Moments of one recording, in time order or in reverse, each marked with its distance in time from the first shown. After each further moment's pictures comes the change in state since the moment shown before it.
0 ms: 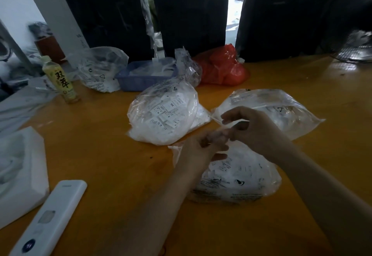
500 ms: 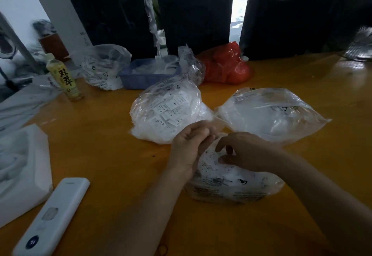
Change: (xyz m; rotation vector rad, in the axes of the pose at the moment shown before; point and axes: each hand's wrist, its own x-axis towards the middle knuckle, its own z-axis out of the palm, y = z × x) left_hand 0.012 0.003 -0.020 -0.457 0.173 -0.083; right_hand 0.005 0.016 0.022 -0.864 -0.460 -0.112
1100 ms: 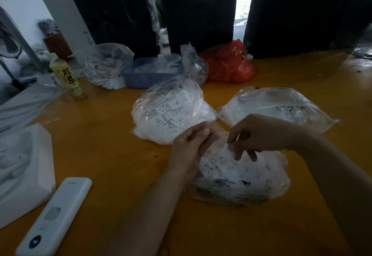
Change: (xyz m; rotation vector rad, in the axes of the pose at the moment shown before) left_hand 0.005 -0.002 -0.008 -0.071 0.008 -0.013; right_hand 0.000 0.020 -0.049 0.474 -0.209 -0.077
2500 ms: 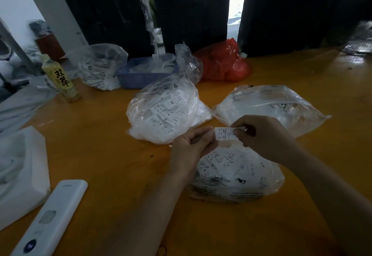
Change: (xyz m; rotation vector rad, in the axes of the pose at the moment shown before) left_hand -0.009 -0.009 0.006 0.277 -0.038 0.073; right_hand -0.017 0.016 0.037 -0.074 0.677 0.088
